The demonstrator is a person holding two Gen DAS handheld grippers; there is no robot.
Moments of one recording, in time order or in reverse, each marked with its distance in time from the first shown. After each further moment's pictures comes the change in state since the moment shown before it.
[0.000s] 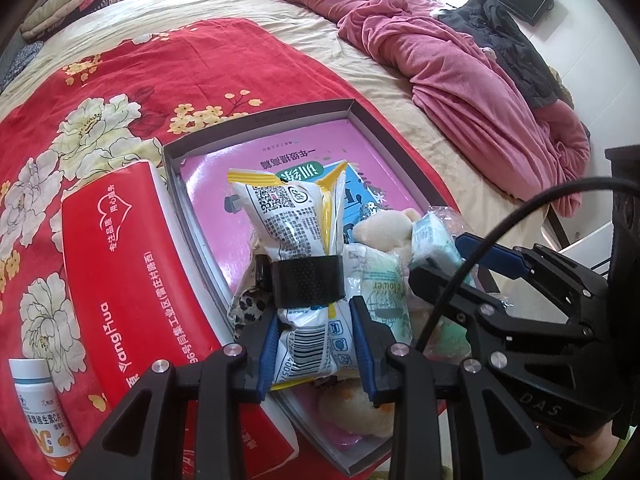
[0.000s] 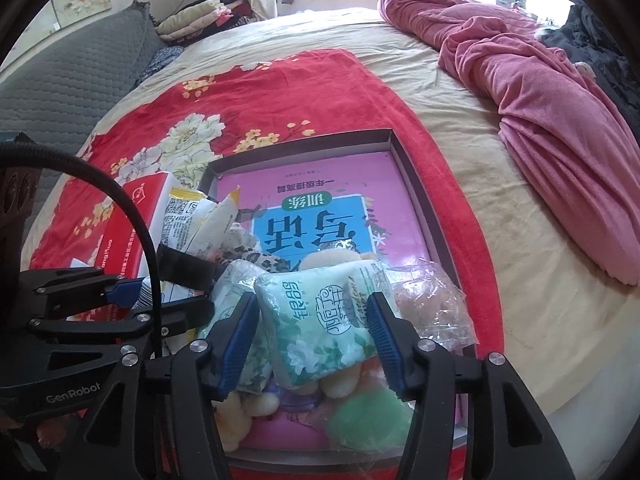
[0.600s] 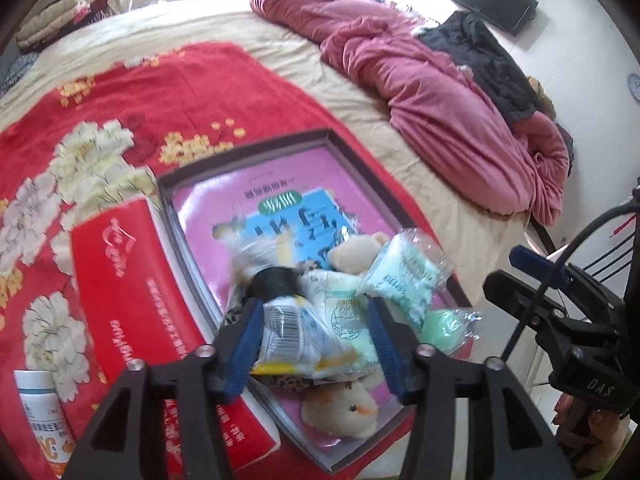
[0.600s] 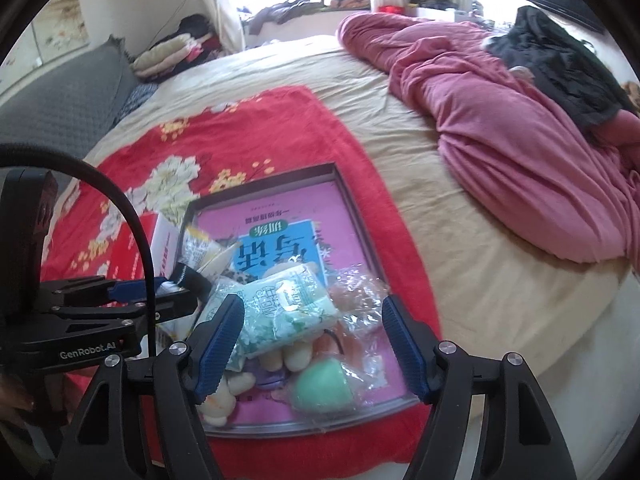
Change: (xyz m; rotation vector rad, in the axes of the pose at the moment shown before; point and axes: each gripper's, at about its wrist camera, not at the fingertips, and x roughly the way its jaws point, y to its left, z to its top) left arm -0.032 -0.009 0.003 0.028 -0.087 -0.051; right arm -0.069 -0.026 -0.011 0.100 -0.114 -0.076
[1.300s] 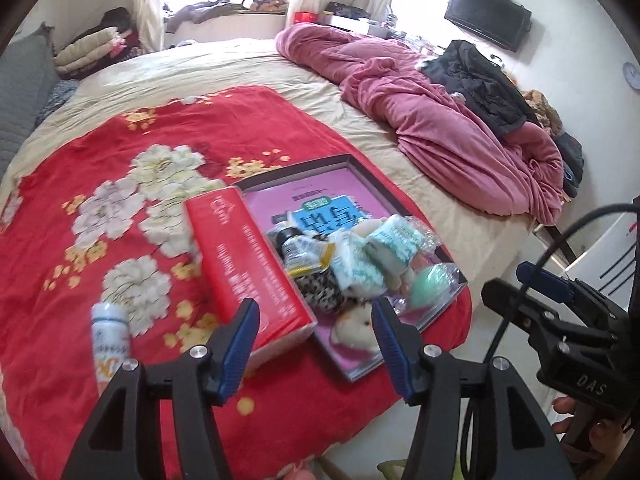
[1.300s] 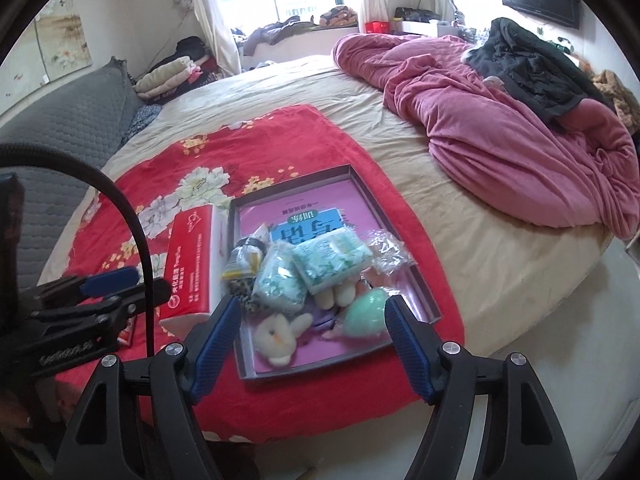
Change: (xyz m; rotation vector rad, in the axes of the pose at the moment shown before) left arm -0.114 -0.002 -0.074 0.010 -0.126 0.130; right arm -0.082 0.053 -0.053 0.046 -0.068 -0.012
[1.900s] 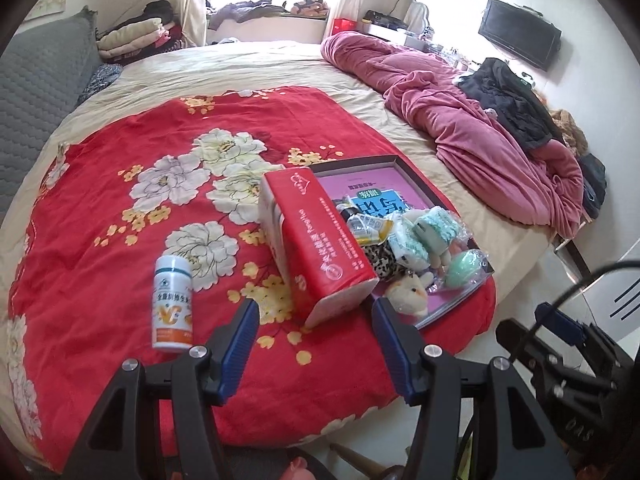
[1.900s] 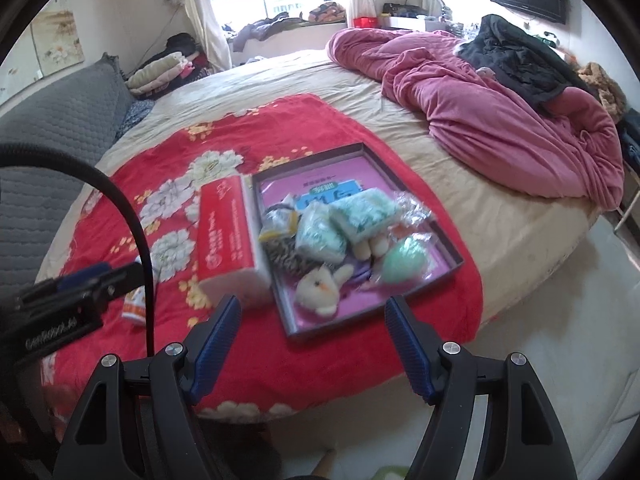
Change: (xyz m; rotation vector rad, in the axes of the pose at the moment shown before) left arm -0.048 0.045 -0.040 -0.080 -0.016 0.086; right arm -0.027 0.060 -0.047 0.024 0.018 -0.047
